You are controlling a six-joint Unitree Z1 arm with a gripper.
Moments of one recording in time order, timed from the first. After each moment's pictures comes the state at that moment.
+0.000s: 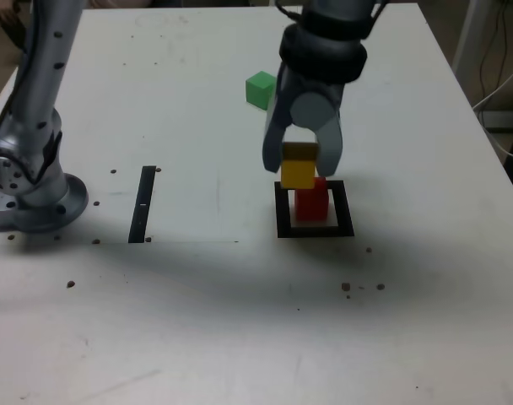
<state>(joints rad) -0.05 2.08 -1.76 1.48 -0.01 0.06</state>
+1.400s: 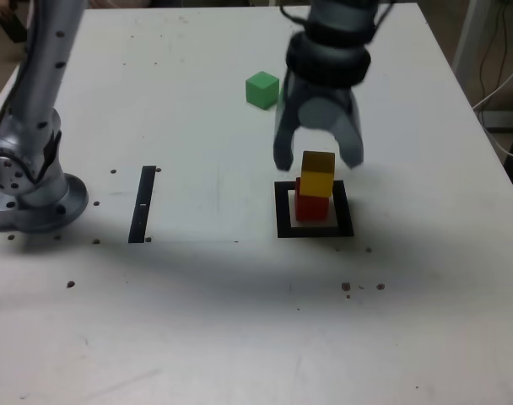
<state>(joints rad) -0.02 2.05 -1.71 1.40 0.04 0.07</state>
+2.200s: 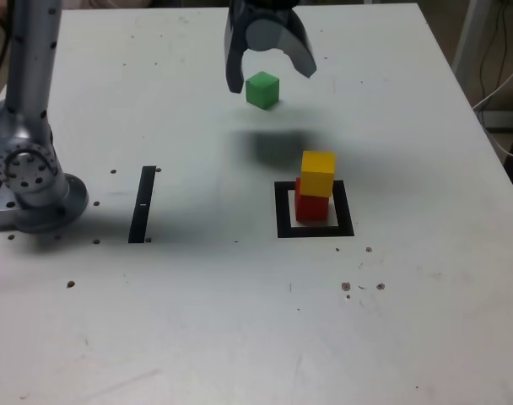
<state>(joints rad) 0.42 1.98 -1.64 1.41 0.15 0.35</state>
